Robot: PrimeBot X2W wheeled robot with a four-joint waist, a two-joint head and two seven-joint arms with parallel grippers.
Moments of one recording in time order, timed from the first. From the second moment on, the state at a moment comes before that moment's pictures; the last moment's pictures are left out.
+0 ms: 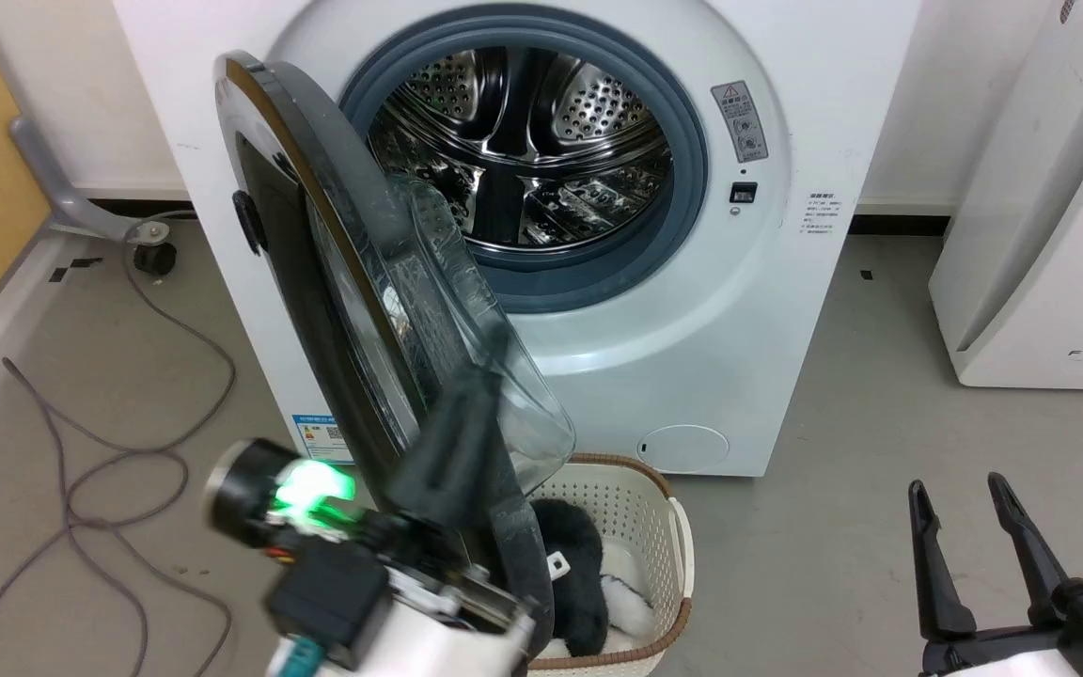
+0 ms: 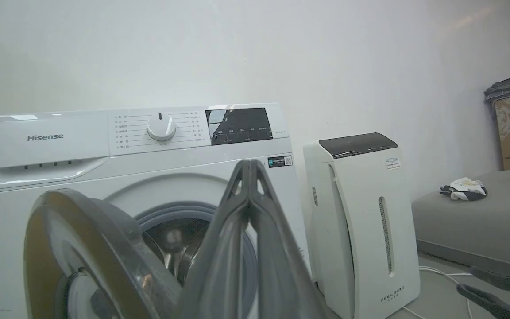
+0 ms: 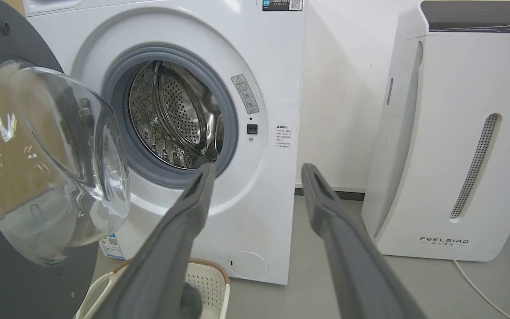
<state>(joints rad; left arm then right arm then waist) -0.12 0.06 -0.30 -0.29 -0.03 -0.08 -0.26 0.10 -0.05 -0.08 -0.02 0.07 0.13 -0.26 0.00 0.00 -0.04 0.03</state>
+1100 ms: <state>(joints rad) 0.00 0.07 -0.57 -0.05 -0.07 -0.08 -0.26 0.10 -0.05 -0.07 0.01 0.07 0.13 -0.26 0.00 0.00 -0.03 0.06</state>
